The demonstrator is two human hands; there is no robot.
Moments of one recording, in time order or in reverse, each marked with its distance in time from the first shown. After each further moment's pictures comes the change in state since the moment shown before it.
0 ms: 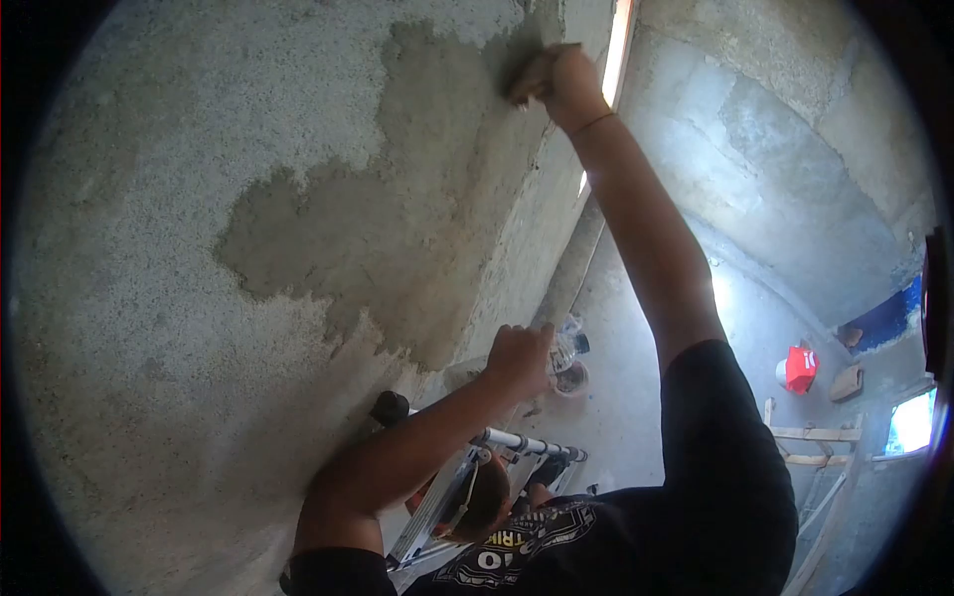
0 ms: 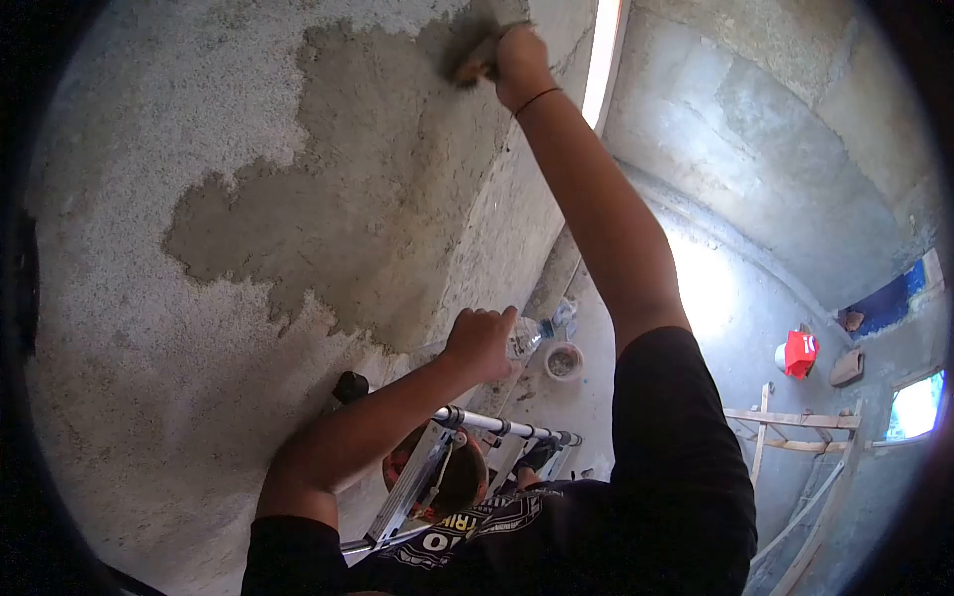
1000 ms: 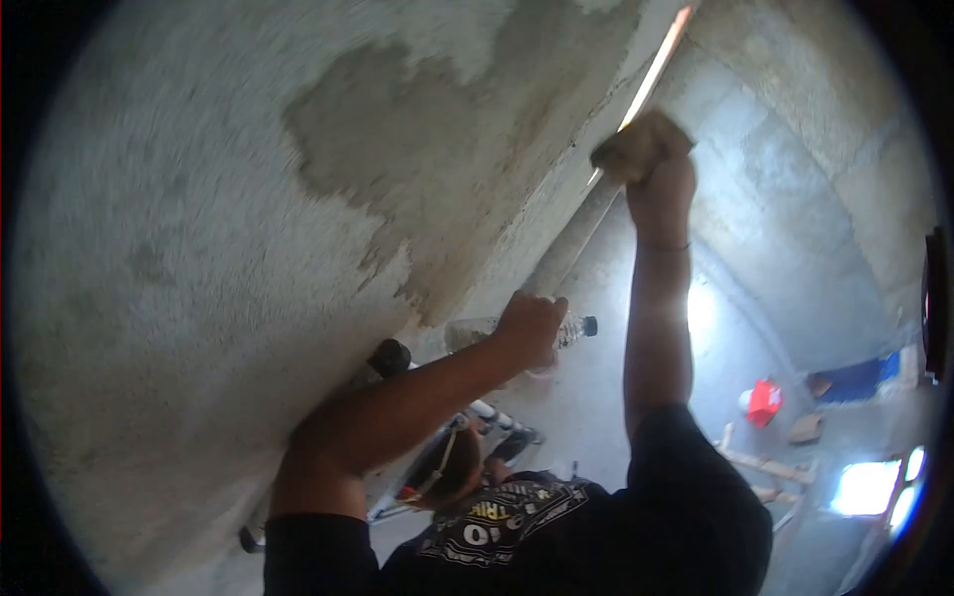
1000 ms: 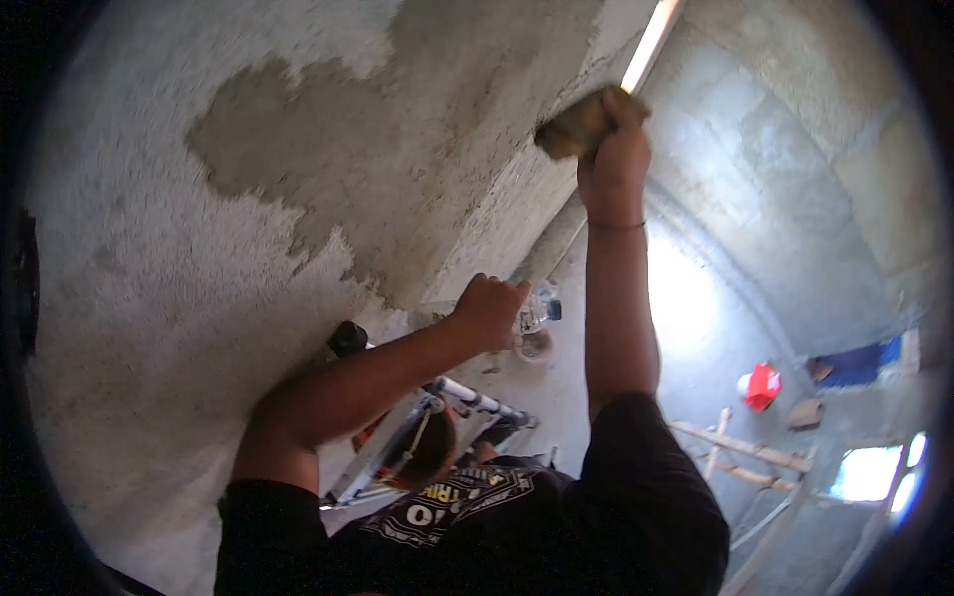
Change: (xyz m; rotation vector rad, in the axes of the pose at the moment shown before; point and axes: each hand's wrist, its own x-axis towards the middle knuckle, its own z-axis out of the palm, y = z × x) left_hand 0.008 -0.004 0.000 0.021 -0.011 0.003; right_hand -0.098 0.027 -0.056 0.355 -0.066 0.102
